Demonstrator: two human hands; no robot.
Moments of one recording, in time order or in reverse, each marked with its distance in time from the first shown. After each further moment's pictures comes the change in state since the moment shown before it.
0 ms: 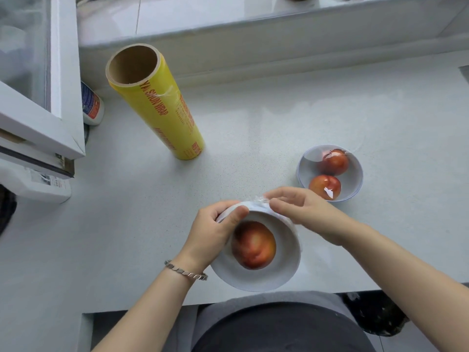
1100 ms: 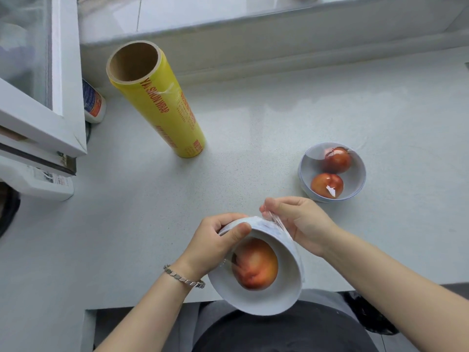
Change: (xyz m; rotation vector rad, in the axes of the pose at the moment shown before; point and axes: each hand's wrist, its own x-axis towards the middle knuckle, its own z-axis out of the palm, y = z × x) left_hand -0.014 -0.007 -0.002 0.021 -0.117 -0.047; right_hand 0.007 0.011 0.024 0.679 0.138 0.199
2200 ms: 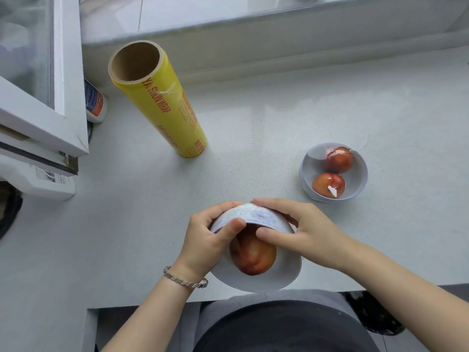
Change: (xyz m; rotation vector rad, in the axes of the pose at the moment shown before) left_hand -0.005 0.011 -0.001 -0.001 0.219 0.157; right_hand -0.030 -0.004 0.003 -1.011 -0.091 -0.439
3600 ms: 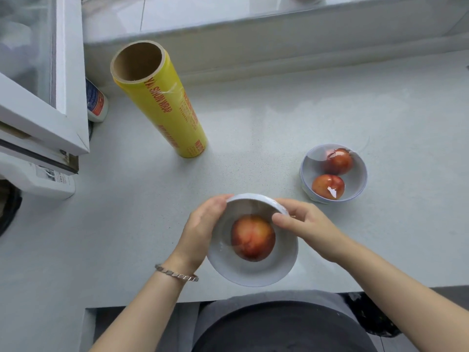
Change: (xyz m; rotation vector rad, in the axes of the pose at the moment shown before) left_hand 0.011 -0.006 -0.009 -0.165 -0.032 -0.162; right_hand 0.007 0.025 -0.001 0.453 -0.031 0.106
